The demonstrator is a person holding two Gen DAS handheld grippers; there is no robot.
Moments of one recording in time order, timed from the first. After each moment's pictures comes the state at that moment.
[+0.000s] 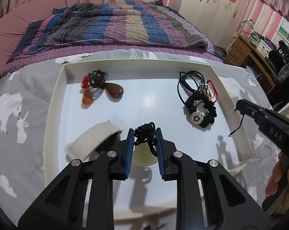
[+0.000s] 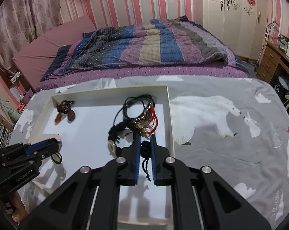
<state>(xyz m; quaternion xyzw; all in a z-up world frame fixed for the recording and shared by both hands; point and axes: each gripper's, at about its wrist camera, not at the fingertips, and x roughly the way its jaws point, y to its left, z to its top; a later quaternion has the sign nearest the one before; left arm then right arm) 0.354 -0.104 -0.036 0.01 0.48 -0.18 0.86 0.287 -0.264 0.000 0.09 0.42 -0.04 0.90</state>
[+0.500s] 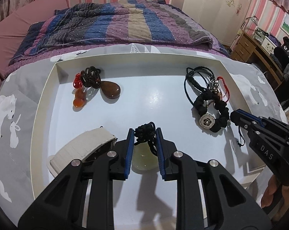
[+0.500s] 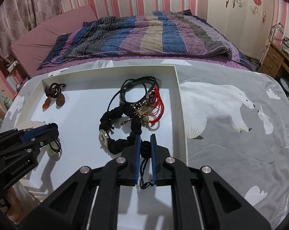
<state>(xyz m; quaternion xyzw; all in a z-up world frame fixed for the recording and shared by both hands) 0.367 -0.116 -0.060 0.03 0.48 -0.16 0.86 0.302 -0.253 -0.038 0.07 0.45 -0.04 0.89</state>
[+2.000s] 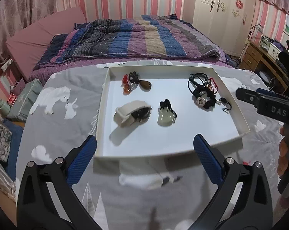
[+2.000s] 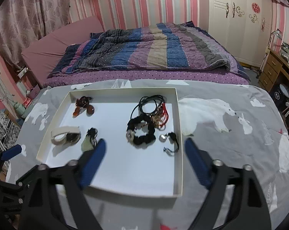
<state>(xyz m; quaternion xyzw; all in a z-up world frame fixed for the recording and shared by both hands) 0.248 -0.054 0.015 0.04 0.42 -0.11 0.90 0.240 -0.242 0.041 0.07 0.41 -0.02 0.91</state>
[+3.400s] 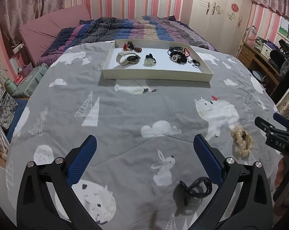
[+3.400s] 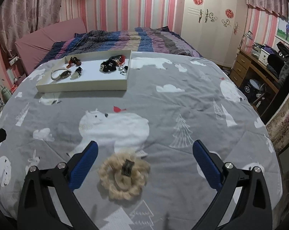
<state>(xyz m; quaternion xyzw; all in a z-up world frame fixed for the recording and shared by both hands) 0.038 -0.028 0.003 0.02 0.42 -0.11 0.90 -0.024 -0.263 0.009 0.03 0.39 -0.11 0.91</state>
